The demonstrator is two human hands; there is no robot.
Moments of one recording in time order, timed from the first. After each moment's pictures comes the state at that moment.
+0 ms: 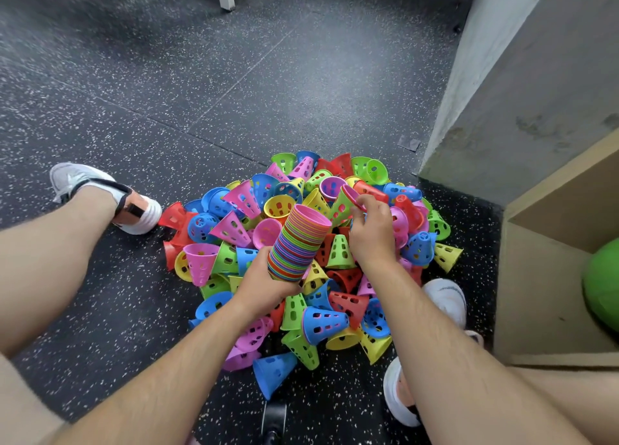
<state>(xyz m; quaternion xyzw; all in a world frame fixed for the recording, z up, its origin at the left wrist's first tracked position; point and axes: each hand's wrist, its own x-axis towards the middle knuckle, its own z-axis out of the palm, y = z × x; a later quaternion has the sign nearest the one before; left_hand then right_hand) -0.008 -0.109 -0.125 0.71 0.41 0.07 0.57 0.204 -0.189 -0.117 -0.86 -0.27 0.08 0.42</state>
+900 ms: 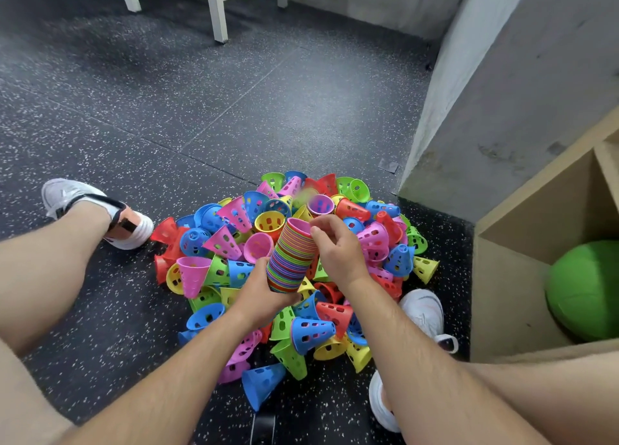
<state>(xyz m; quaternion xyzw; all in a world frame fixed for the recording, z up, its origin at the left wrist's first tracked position) -0.005 -0.126 -0.104 0.74 0.39 0.09 0.55 0.152 -0.199 -0.068 -0.75 -0.31 0.22 0.54</state>
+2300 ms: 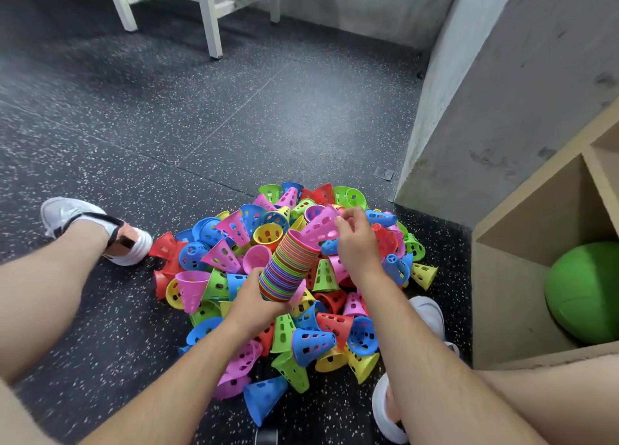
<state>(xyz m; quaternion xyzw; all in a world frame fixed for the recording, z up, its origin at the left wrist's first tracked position) -0.009 -0.116 -0.109 0.72 0.39 0.09 0.57 0.183 -0.193 -0.049 -0.78 -0.23 0.17 0.55</state>
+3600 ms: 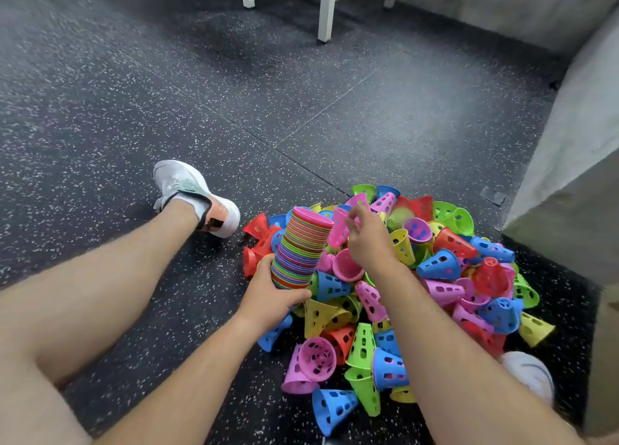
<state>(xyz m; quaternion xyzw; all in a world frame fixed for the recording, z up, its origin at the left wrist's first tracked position) -0.112 -0.039 -0.107 0.61 0.52 0.19 0.57 0.120 -0.042 -0.099 -0.83 -0.43 0.18 0.29</state>
